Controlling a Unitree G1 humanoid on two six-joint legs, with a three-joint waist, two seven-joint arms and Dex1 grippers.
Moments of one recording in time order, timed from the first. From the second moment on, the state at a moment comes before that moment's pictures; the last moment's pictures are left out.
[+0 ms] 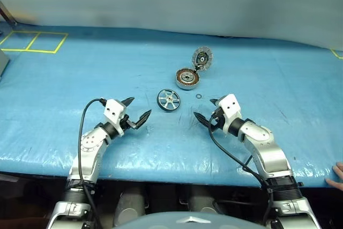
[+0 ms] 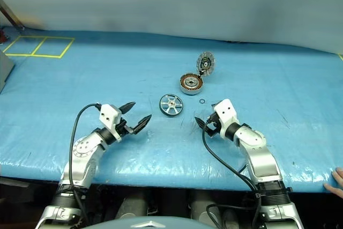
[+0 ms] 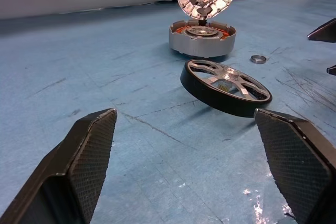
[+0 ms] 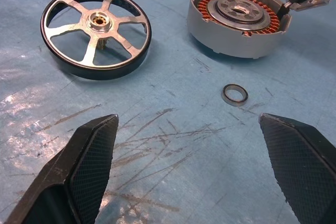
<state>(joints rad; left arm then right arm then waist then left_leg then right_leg) -0.11 0.30 -0.01 0.12 -0.22 -0.05 -0.66 -0.15 -0.39 0.03 -0.05 0.13 0.31 0.58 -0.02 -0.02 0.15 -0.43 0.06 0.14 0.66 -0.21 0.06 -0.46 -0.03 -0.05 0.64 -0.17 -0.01</state>
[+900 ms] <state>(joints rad) -0.11 0.30 -0.01 0.12 -0.22 -0.05 -0.65 -0.18 -0.39 0.06 -0.05 0.12 0.31 0.59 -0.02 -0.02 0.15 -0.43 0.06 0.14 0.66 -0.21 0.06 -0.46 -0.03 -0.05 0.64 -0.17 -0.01</state>
